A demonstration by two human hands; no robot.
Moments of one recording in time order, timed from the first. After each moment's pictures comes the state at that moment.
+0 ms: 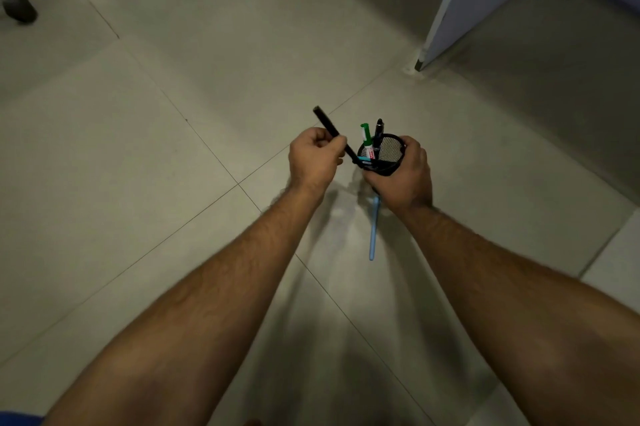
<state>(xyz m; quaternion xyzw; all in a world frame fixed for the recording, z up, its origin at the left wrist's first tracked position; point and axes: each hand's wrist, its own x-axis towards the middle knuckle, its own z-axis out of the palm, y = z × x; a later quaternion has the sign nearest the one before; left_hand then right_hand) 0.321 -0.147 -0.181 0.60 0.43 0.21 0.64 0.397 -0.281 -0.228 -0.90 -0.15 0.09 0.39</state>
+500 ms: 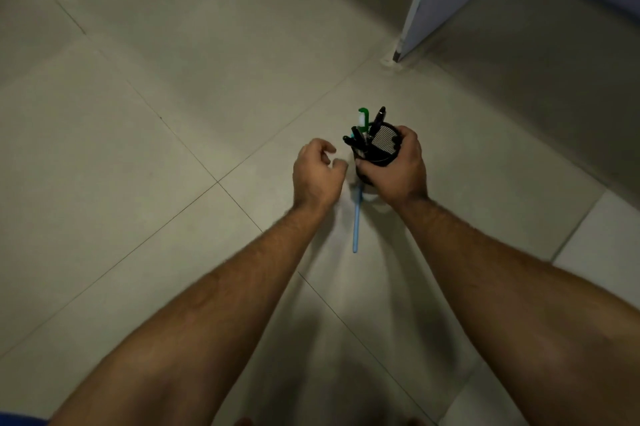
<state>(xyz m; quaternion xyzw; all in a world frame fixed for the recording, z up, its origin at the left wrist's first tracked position) 0.315 -0.181 -0.213 0.77 0.39 0.18 0.47 0.402 -0.294 -0.212 -0.88 -0.12 0.10 0.45</state>
